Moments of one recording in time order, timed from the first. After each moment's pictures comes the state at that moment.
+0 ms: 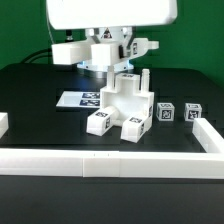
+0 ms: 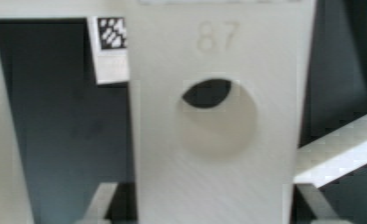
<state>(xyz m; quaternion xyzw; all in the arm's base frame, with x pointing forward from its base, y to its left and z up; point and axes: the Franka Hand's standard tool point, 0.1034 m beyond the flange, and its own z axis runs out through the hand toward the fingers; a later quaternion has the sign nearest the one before) 0.550 -0.005 0.147 -0.97 0.25 -0.02 0.05</state>
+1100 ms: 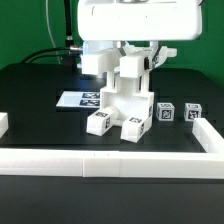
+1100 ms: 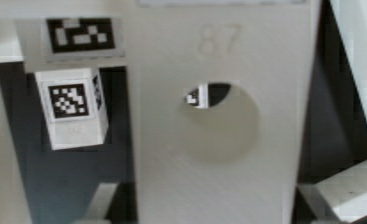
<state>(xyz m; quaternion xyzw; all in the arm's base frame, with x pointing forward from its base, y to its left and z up) 0.538 0.026 0.123 -0.97 0.23 -0.03 0.04</state>
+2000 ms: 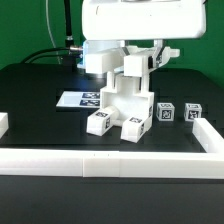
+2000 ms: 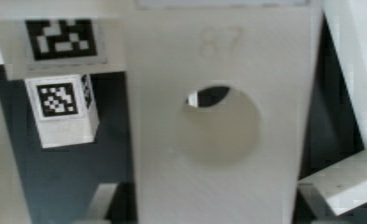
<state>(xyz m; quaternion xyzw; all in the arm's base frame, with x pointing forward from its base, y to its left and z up) 0.537 0.030 0.125 -0.97 0.24 -0.05 0.04</state>
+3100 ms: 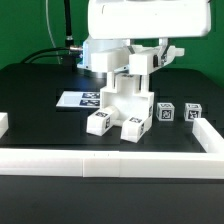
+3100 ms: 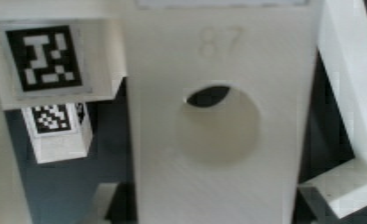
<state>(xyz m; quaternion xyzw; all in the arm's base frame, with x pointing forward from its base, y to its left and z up) 0.530 0.038 0.124 -0.97 0.24 -0.05 0.04</state>
